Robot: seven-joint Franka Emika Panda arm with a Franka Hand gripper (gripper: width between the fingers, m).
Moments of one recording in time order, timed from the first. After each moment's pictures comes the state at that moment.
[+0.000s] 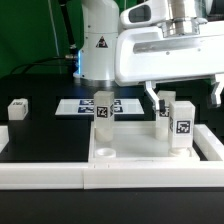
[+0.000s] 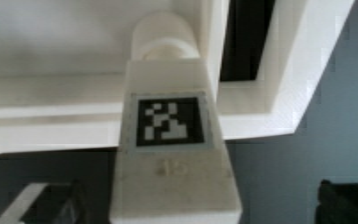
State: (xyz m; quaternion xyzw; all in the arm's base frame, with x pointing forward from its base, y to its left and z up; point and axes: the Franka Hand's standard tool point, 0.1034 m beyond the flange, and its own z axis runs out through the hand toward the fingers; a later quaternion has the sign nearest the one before) arm 0.615 0.092 0.095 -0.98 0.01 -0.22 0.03
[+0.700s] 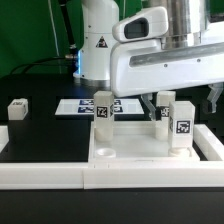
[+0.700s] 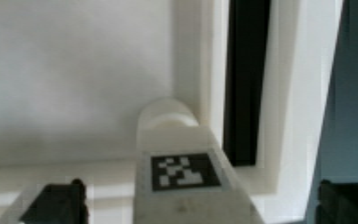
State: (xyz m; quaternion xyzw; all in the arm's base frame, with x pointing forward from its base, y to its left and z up) arm 0.610 0.086 0.083 -1.00 0.00 0.03 0.07
